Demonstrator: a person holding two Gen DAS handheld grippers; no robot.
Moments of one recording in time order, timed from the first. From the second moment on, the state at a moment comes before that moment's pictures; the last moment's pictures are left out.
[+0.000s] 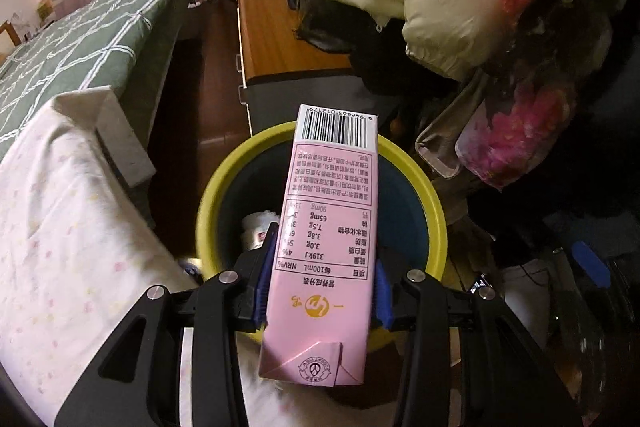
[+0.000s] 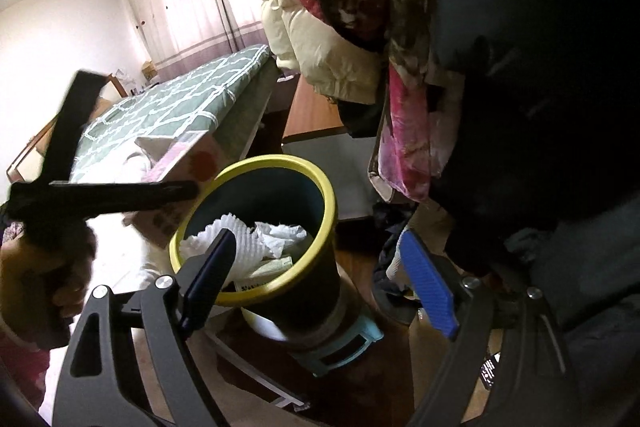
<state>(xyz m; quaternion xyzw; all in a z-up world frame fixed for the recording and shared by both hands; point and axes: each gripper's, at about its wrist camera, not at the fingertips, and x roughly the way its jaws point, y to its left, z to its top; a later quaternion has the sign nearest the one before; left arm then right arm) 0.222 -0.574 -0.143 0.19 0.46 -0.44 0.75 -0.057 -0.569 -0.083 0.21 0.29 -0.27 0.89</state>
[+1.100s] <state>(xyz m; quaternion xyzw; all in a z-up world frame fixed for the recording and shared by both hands) 0.067 -0.094 -0.039 -0.03 0.31 -0.09 0.95 -0.037 -0.428 -0.023 0.08 0.27 -0.12 0.95</state>
